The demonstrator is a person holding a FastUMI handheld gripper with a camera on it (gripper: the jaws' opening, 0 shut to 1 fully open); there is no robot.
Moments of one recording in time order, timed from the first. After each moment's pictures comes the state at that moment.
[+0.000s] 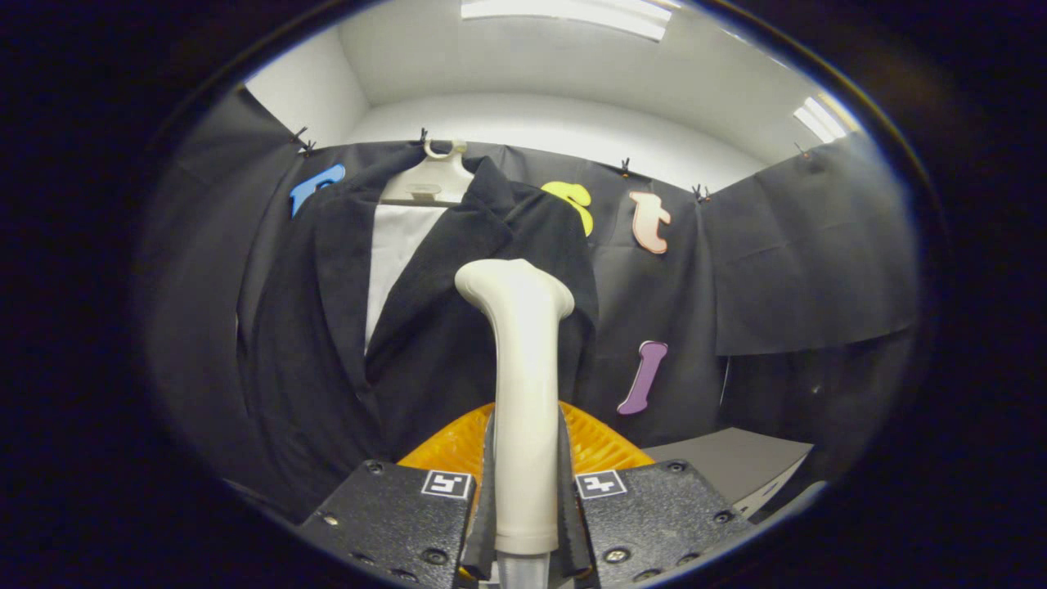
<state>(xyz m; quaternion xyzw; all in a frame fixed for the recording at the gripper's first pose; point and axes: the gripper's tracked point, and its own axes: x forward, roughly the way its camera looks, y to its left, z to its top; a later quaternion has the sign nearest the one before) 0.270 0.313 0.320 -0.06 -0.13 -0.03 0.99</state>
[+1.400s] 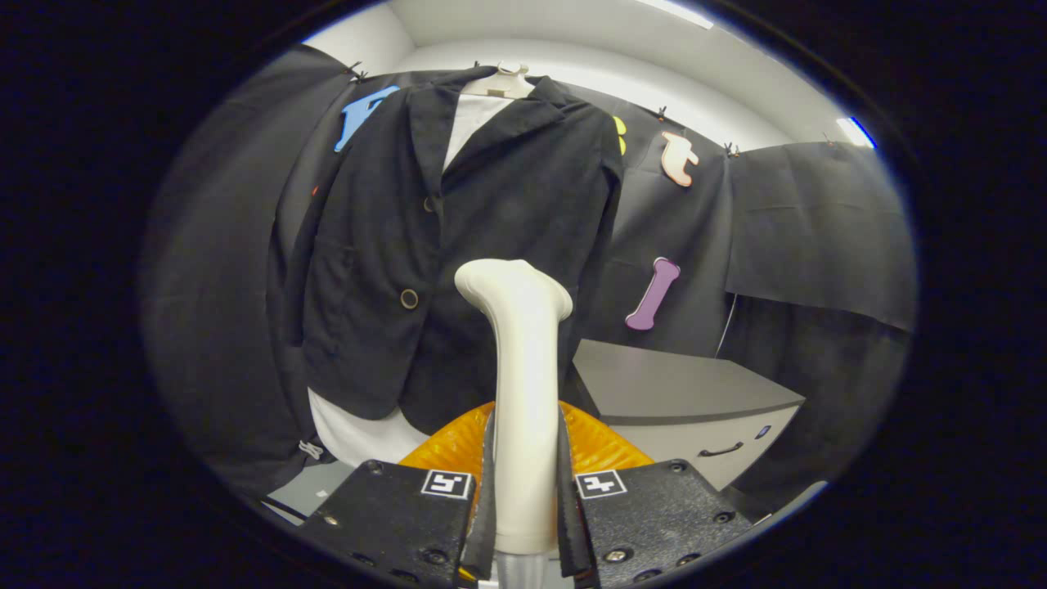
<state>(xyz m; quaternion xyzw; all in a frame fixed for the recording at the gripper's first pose) 0.202 0.310 0.132 -0.12 0.03 -0.02 0.99</state>
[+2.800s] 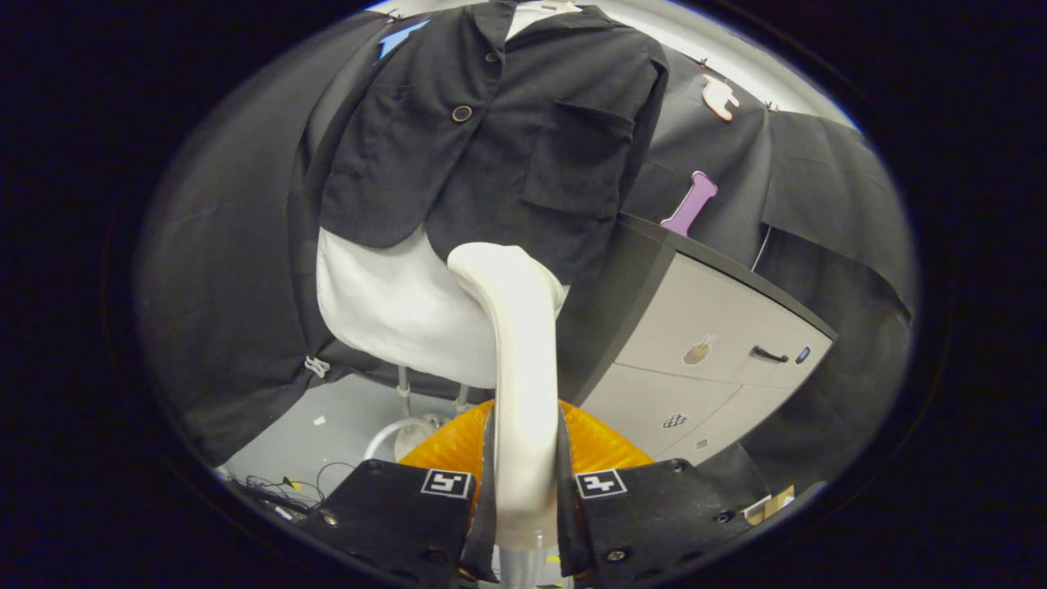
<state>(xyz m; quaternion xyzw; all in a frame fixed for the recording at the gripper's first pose) 0.188 0.296 -0.034 -0.14 0.17 0.00 0.97</state>
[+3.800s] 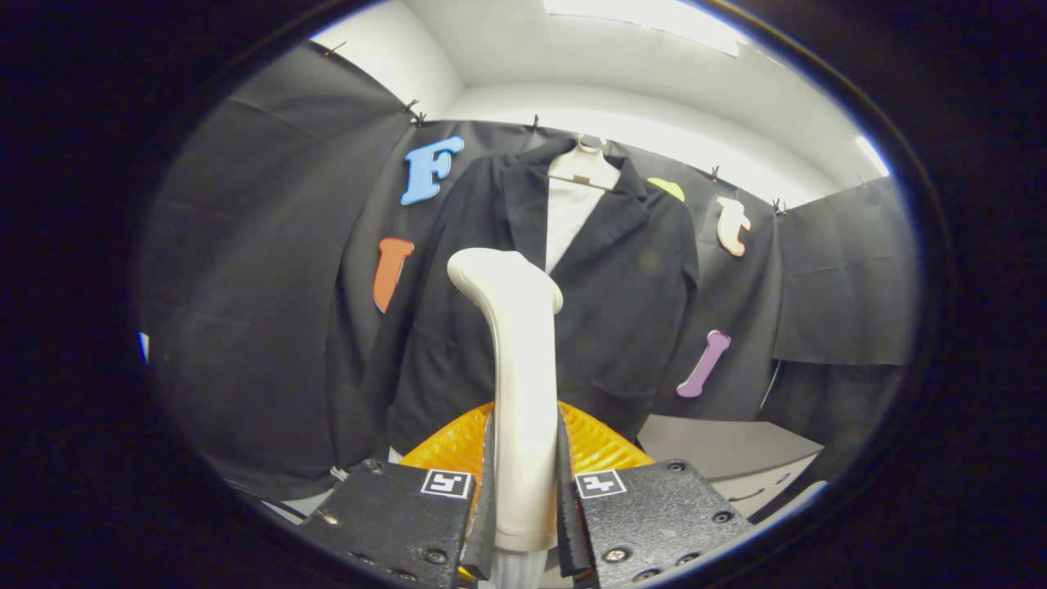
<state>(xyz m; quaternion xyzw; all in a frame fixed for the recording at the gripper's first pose) 0.187 0.437 0.250 -0.14 -0.11 0.07 0.98</state>
